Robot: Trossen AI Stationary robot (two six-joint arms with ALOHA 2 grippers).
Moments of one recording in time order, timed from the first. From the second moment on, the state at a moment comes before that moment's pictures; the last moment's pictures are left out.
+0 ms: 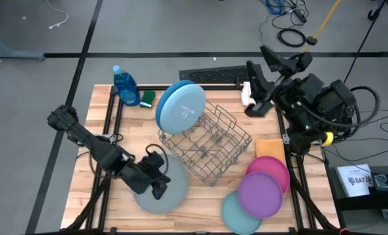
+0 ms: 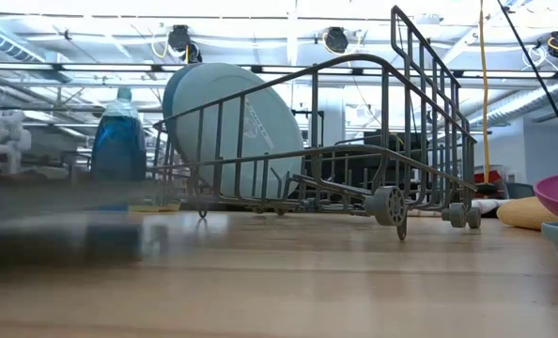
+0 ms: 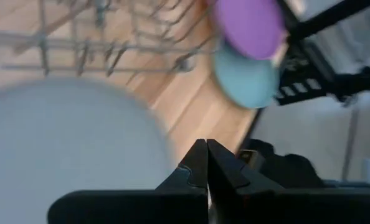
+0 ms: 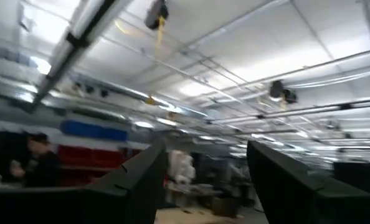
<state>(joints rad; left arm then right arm) -0.62 1.39 1.28 -0.74 -0.33 -1.25 0.37 1.50 1.92 0.58 0.80 -0.87</state>
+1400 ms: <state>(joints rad) -0.73 1.87 1.34 -0.77 -0.09 -1.14 0.36 1.49 1.92 0.43 1.15 -0.98</state>
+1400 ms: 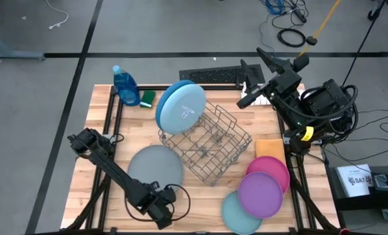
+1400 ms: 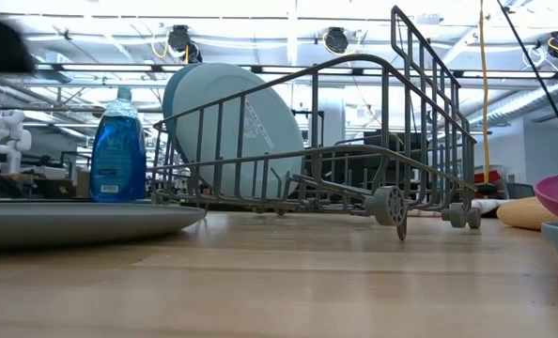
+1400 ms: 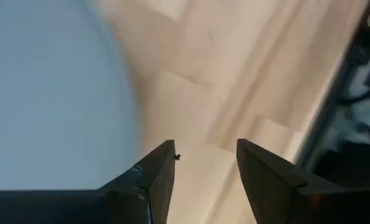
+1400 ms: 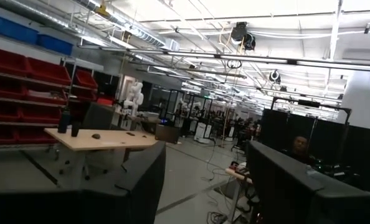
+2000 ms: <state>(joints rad) -0.74 2.05 1.37 -0.90 -0.16 -1.03 0.36 1.49 1.92 0.40 1.15 -0.98</state>
